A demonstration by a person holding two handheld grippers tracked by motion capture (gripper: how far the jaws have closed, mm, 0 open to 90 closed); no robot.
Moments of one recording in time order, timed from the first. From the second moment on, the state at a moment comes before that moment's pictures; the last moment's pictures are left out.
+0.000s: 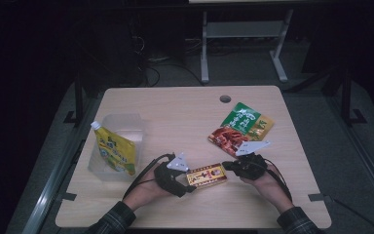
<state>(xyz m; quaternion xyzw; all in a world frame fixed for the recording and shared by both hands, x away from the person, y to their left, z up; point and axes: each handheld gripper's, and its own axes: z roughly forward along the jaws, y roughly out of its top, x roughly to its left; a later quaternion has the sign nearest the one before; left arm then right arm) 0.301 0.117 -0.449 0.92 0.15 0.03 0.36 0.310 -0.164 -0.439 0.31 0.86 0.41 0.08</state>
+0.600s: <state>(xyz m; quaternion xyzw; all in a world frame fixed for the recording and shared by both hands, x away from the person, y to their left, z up) 0.294 0.121 -0.427 0.91 0.15 0.04 0.39 0.311 -0.155 -0.448 0.28 0.88 0.38 0.06</state>
